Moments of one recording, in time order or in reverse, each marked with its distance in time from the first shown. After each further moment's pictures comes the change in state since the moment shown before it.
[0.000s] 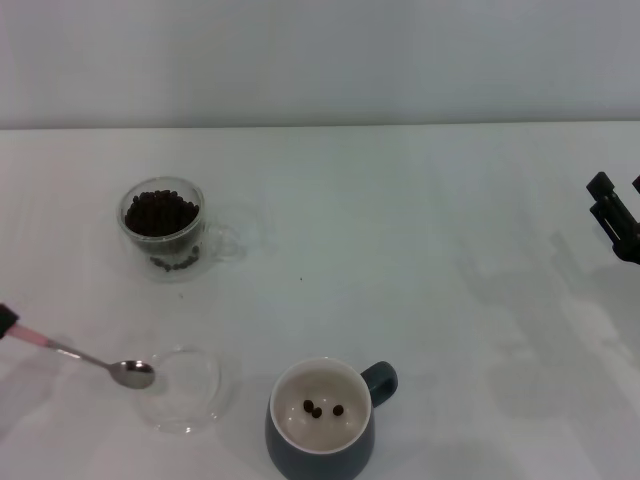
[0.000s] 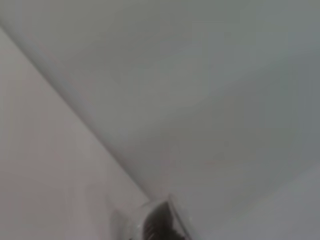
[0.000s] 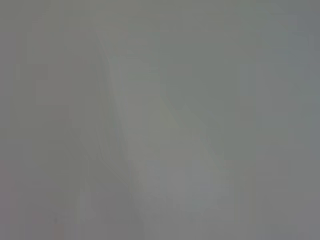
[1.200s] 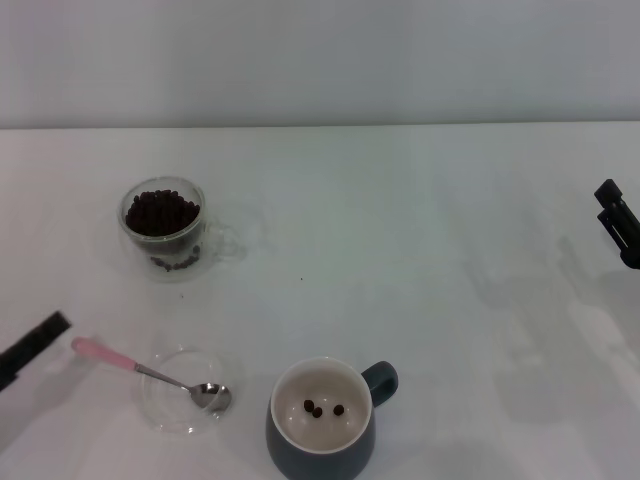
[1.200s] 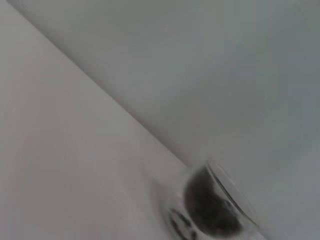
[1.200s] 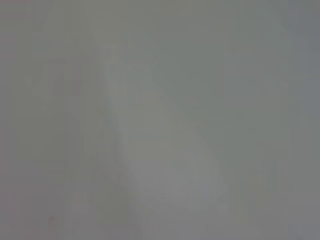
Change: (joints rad) left arm -0.032 -0.050 0.004 0.099 0.124 0.145 0.038; right arm -0.017 -0.002 0.000 0.000 0.000 -0.005 0.000
